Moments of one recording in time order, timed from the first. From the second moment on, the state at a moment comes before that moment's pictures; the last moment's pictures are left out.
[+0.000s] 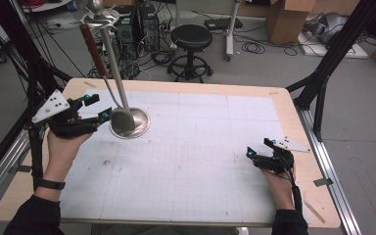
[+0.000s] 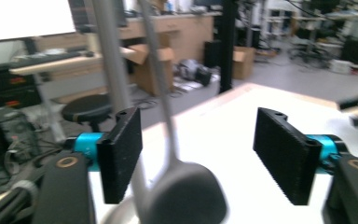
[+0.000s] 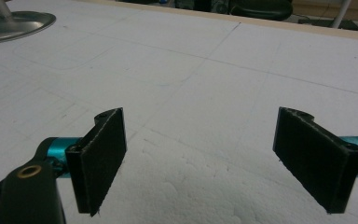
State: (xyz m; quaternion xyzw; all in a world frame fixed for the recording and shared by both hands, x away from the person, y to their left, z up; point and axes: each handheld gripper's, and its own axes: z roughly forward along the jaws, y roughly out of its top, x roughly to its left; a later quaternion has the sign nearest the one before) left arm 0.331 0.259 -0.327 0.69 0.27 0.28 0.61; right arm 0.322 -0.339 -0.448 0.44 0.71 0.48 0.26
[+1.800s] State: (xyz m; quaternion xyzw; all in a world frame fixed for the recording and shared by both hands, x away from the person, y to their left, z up) left arm 0.321 0.211 -0.449 0.78 0.27 0.19 0.54; right arm 0.323 -0.338 -0.448 0.43 0.72 0.48 0.26
